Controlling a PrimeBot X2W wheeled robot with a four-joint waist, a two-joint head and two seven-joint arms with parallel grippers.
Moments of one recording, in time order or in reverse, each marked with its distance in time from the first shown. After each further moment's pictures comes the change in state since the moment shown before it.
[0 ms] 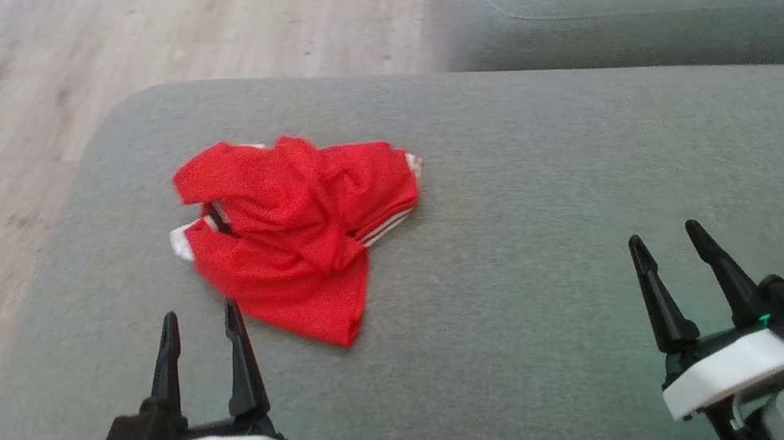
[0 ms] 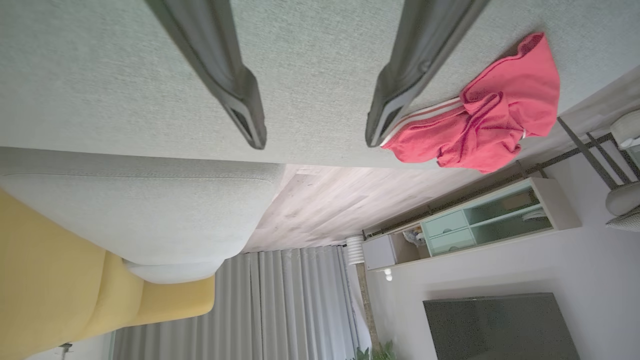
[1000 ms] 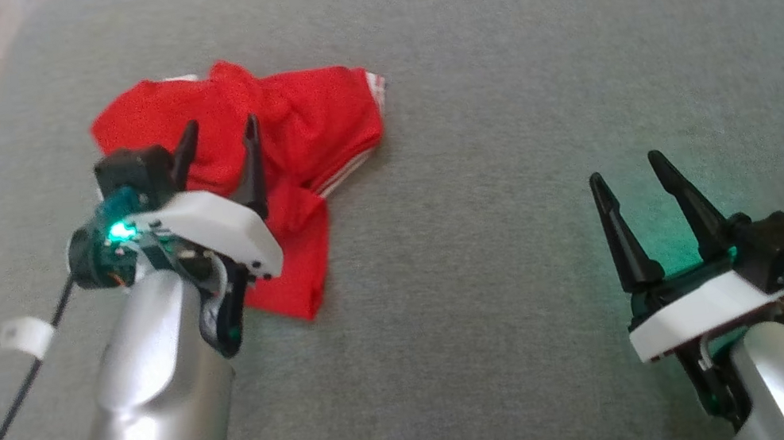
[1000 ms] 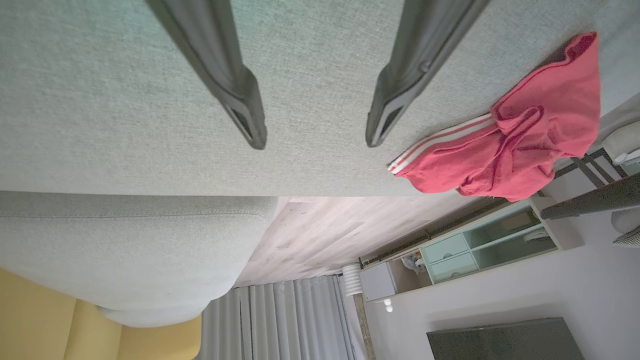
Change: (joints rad) left arm -0.558 -0.008 -0.085 0.381 -0.056 -0.089 0.289; right arm -0.127 -0.001 0.051 -0.008 -0.046 0.000 0.000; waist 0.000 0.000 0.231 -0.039
